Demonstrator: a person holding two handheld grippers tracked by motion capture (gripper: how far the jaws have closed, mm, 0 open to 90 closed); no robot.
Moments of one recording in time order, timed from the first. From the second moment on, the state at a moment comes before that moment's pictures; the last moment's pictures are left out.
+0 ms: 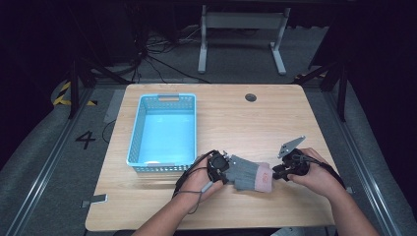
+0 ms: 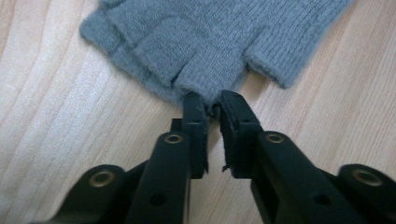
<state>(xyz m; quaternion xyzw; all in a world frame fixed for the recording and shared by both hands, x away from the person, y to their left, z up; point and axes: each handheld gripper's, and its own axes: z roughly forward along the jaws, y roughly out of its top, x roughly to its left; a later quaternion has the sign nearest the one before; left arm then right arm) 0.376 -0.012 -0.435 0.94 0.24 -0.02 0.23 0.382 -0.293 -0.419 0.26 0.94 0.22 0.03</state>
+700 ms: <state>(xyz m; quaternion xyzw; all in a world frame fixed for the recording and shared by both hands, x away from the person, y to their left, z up) 0.360 -0.011 -0.417 0.94 0.23 0.00 0.24 0.387 -0.290 -0.395 0.28 0.93 0.25 0.05</state>
